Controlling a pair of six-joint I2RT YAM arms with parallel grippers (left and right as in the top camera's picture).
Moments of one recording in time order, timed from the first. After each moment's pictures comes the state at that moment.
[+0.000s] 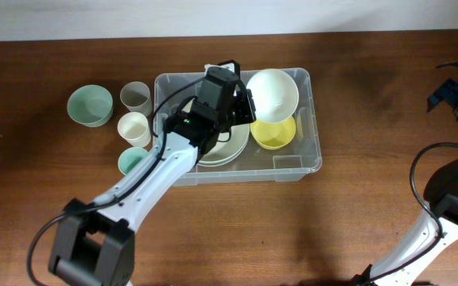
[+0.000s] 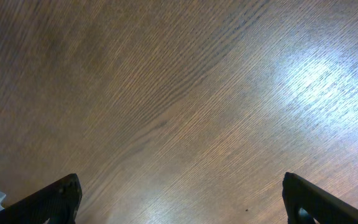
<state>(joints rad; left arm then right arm) -0.54 1.77 1.35 -0.24 0.12 -0.65 -0.55 2.23 2.32 -1.61 0.00 0.34</state>
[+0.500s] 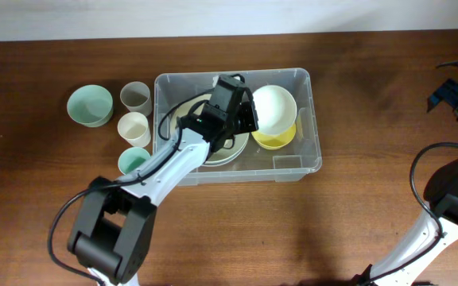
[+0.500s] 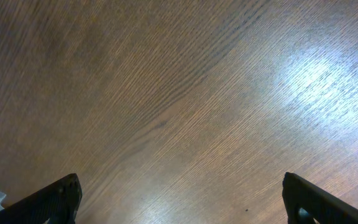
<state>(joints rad) -0.55 1.90 1.35 -0.26 0.12 -0.65 -0.55 2.23 2.32 -1.61 0.00 0.34</state>
